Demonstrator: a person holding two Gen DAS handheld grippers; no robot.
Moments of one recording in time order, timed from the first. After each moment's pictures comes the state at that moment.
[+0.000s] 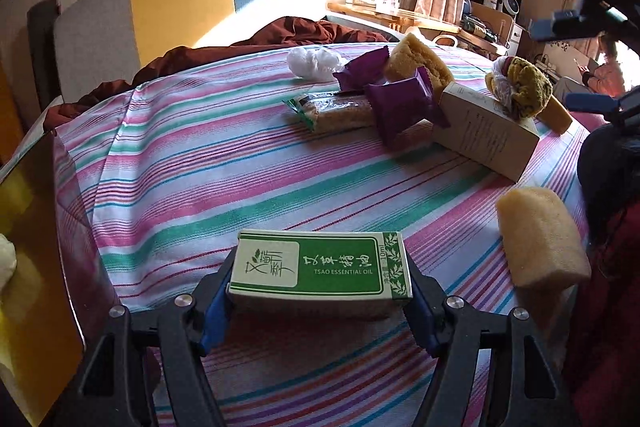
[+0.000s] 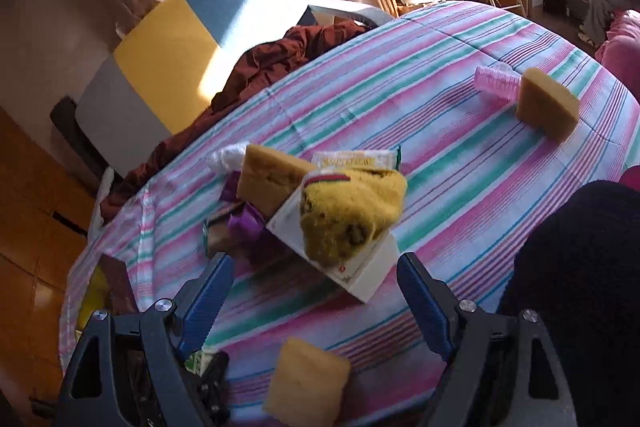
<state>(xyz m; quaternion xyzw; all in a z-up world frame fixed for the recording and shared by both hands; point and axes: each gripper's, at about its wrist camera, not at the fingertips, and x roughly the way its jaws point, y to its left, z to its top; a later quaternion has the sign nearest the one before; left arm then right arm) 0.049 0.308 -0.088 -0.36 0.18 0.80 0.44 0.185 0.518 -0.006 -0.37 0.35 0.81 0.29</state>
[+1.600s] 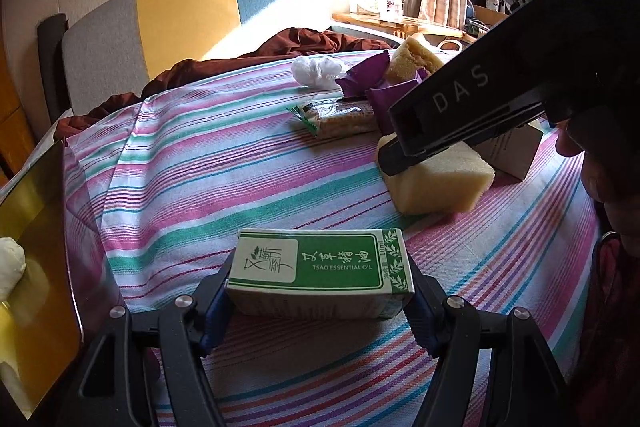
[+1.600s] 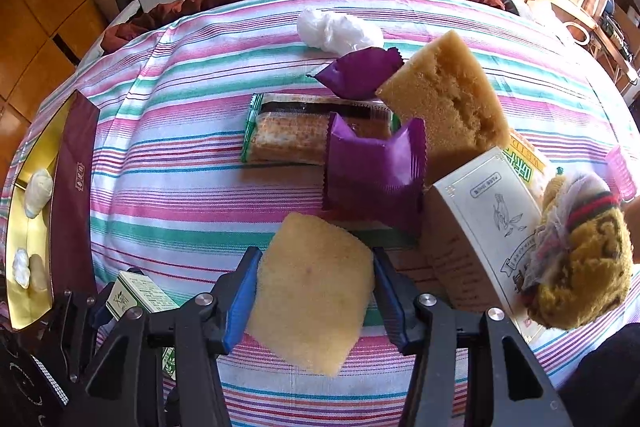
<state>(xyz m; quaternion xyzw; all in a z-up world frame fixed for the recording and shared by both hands) 0.056 0.307 -0.092 -0.33 0.19 0.82 0.43 0.060 0.468 -0.070 -0.53 0.18 0.81 0.17</state>
